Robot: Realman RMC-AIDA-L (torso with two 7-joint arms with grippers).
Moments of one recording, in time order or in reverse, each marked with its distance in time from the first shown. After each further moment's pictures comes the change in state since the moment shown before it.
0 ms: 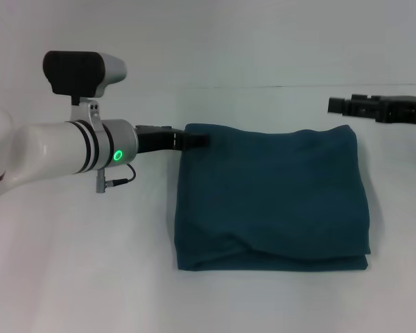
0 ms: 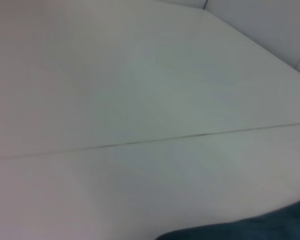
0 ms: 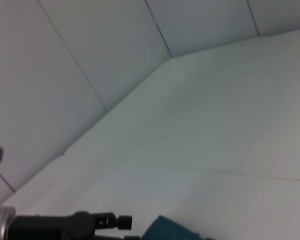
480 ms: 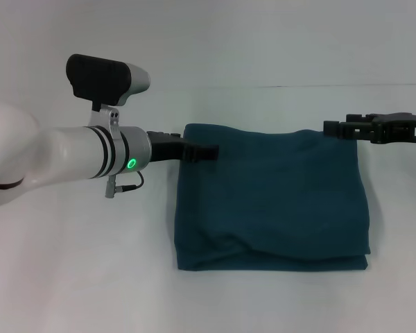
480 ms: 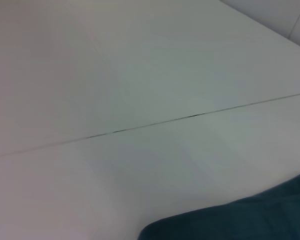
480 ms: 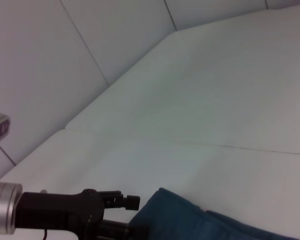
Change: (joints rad) left arm -0.022 -0.008 0.114 -0.027 -0.004 -0.066 0.001; right arm -0.004 -0.001 -0.032 0.004 -0.045 -0.008 -0.008
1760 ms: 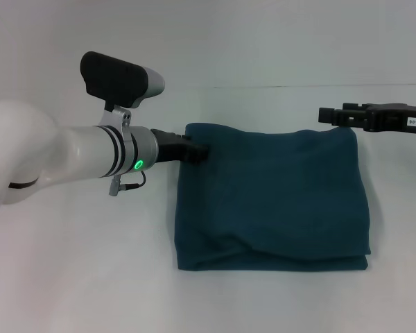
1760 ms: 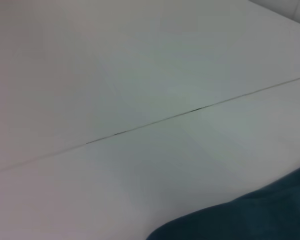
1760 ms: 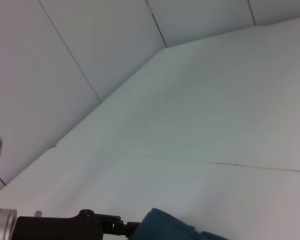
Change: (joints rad) left arm -0.035 -0.003 0.060 -0.040 0.000 -0.078 0.036; right arm 0.015 0.021 0.015 0.004 0.017 0.054 0.002
